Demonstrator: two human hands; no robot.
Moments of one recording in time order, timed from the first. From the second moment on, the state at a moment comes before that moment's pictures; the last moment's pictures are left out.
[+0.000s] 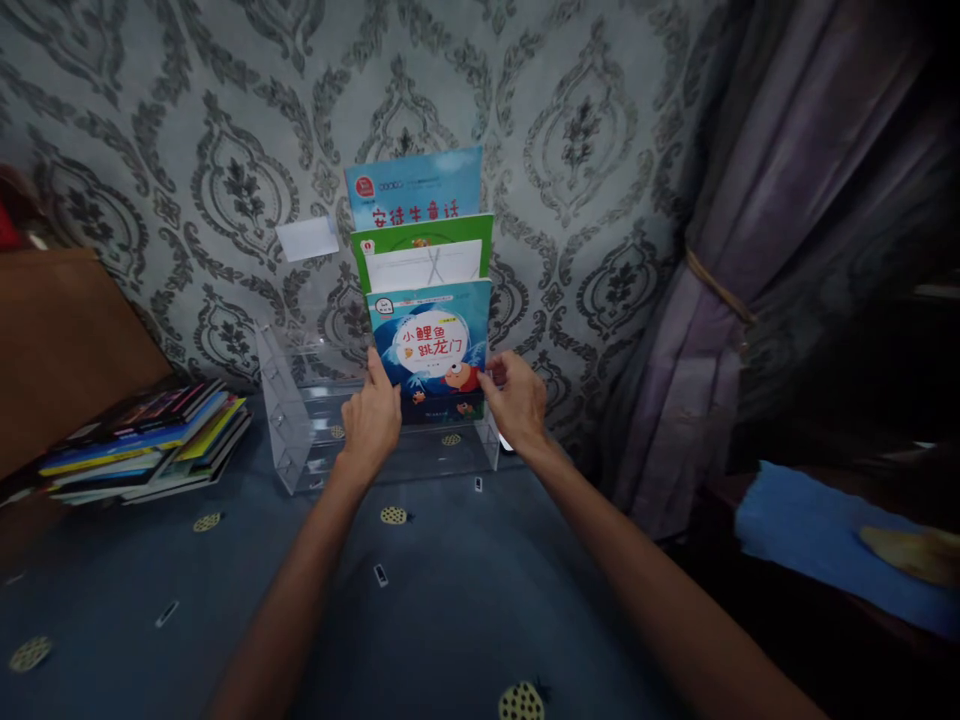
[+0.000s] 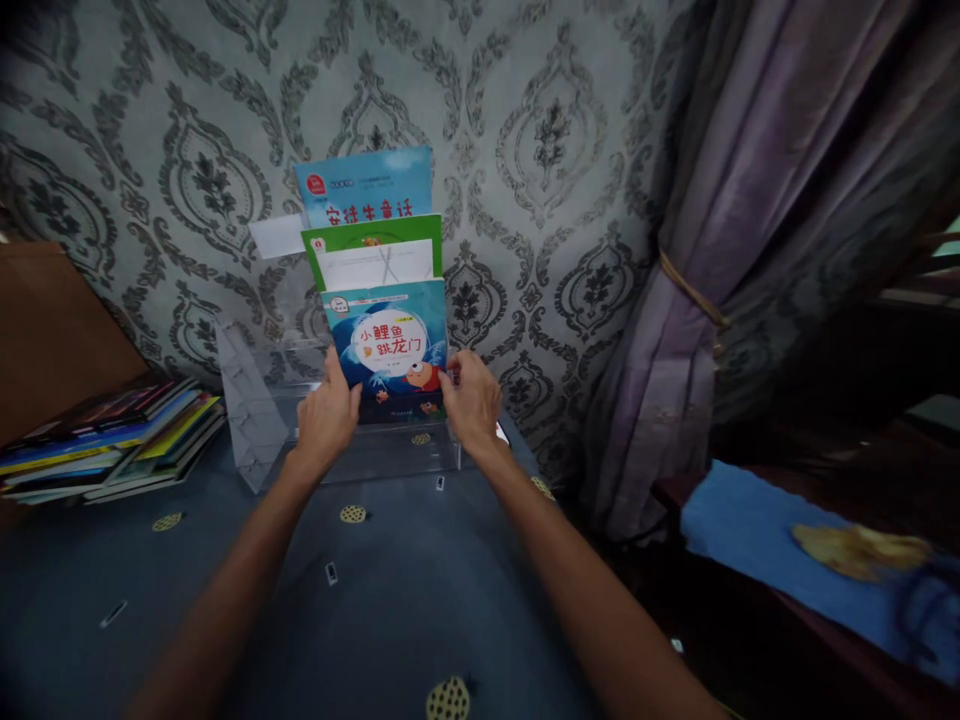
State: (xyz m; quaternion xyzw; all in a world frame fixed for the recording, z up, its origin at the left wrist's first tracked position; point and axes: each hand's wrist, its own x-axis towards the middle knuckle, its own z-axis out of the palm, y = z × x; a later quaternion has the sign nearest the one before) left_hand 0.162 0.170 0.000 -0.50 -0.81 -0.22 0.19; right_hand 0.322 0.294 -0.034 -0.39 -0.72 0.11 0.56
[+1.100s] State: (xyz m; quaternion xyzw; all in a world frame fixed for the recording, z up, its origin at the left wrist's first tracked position) left_hand 0.159 0.165 0.007 -0.50 -0.82 -0.23 0.17; right_hand 0.317 0.289 -0.044 -0.37 -0.73 0.02 0.57
